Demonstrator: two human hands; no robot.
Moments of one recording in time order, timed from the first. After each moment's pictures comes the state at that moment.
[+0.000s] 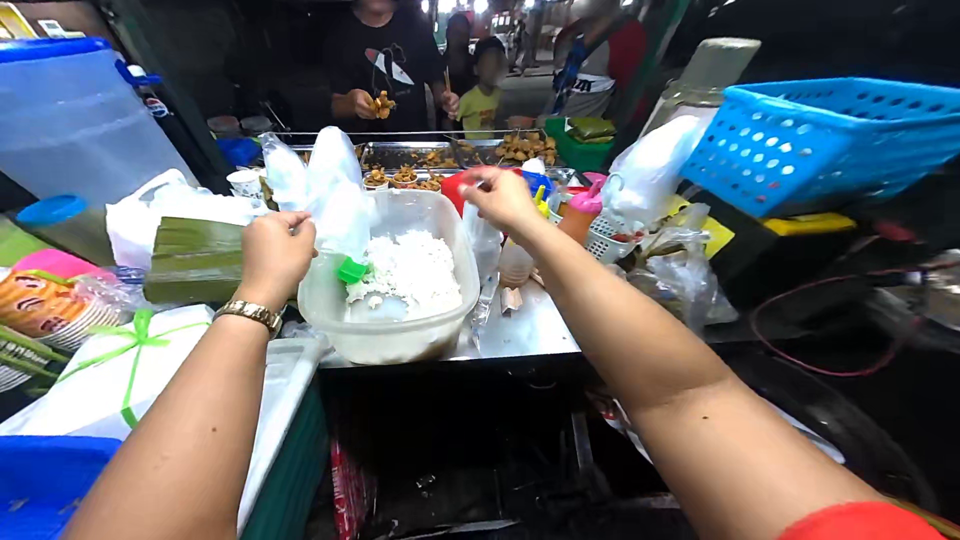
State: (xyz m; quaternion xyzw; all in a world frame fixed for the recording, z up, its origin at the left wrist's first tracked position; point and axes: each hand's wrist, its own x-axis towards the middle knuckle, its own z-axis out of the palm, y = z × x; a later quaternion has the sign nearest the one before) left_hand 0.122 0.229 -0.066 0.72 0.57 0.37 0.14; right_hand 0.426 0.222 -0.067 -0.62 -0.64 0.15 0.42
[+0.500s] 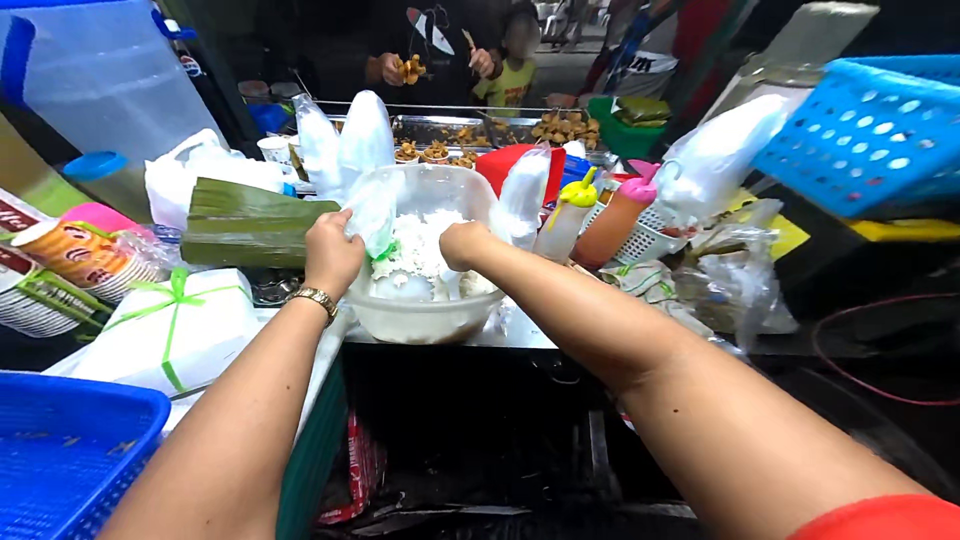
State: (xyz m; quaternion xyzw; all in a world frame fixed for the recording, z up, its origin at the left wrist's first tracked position) left_hand 0.126 0.237 -0.114 0.72 0.59 0.34 0.14; right_hand 0.312 0.233 -0.099 -0.67 -0.72 0.08 -0.15
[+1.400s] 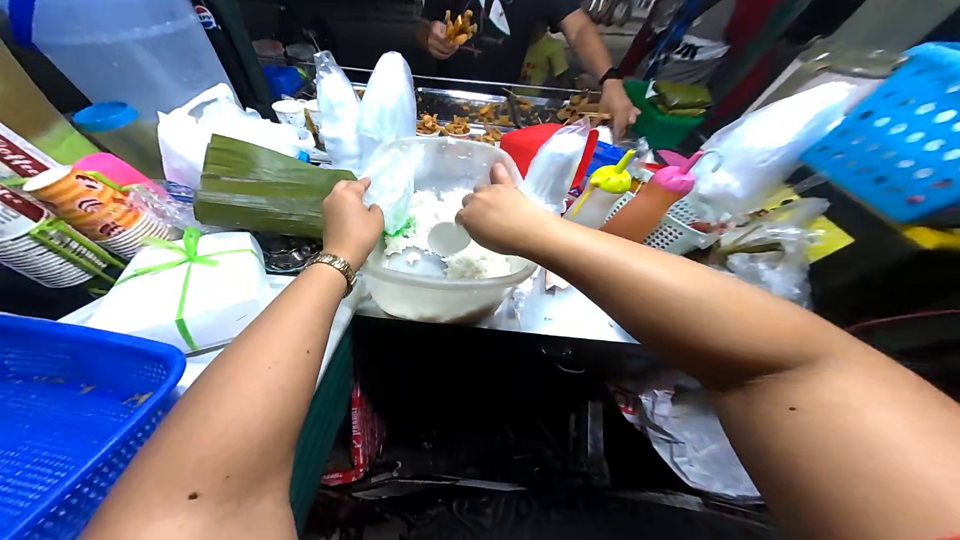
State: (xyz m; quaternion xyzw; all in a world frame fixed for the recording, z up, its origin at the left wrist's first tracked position) left_hand 0.128 0.238 -0.114 0.70 0.61 0.34 0.16; right_hand 0.332 0.211 -0.090 -0.50 -0.86 -0.11 -0.08
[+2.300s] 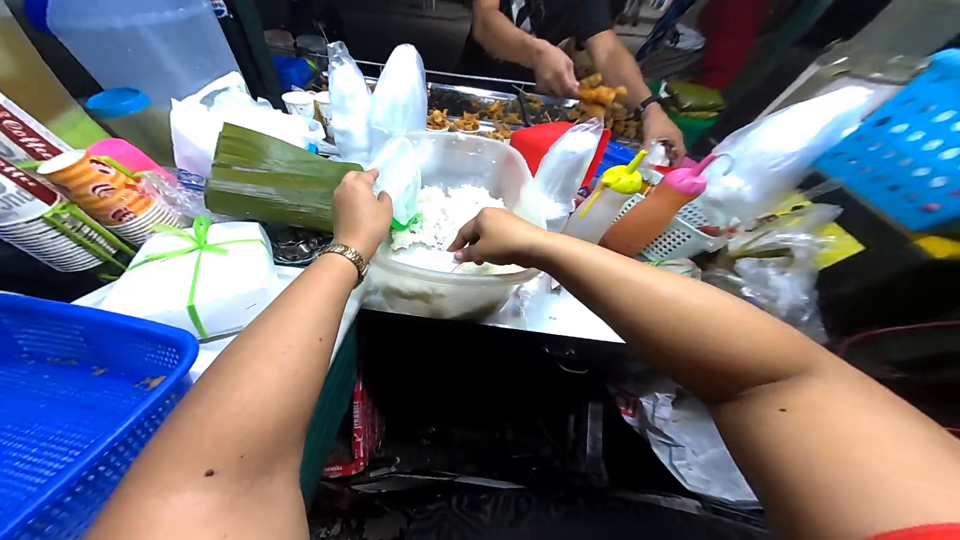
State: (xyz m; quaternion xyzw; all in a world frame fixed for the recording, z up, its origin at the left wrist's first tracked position) left_hand 0.127 0.242 -0.116 0.69 0.61 0.36 0.17; right_hand 0.335 0.211 -0.116 -0.56 -0.79 0.24 0.09
